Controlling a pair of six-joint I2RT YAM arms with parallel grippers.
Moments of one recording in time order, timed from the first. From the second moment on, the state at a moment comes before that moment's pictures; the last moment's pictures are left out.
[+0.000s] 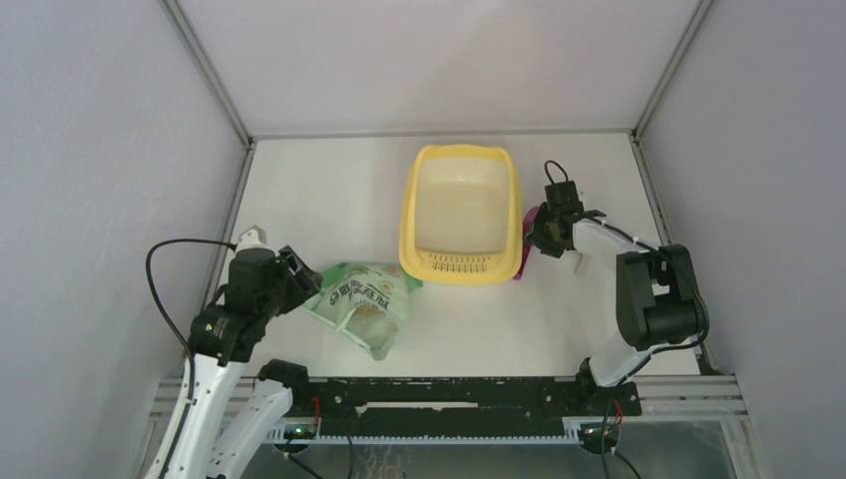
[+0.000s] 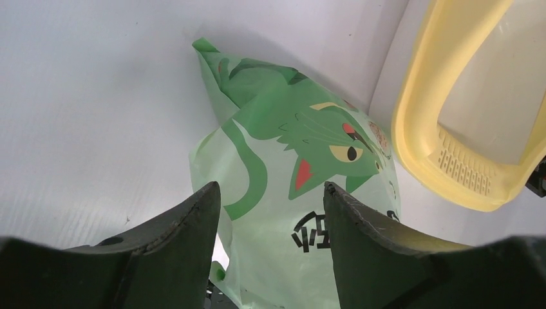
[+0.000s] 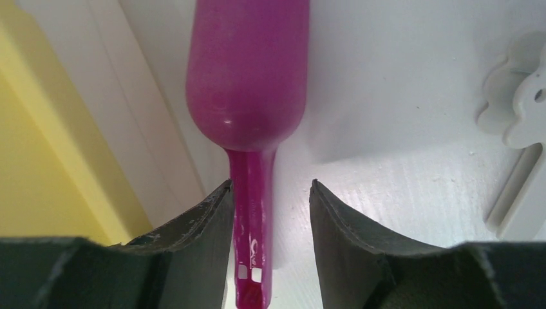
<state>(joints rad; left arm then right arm) -0.24 0.59 0.82 -0.95 -0.15 -0.70 0.17 1.63 0.93 -0.35 0.03 0.63</state>
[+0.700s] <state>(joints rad) -0.24 0.56 0.82 -0.98 -0.15 -0.70 0.20 1.72 1.00 -0.34 0.02 0.64</state>
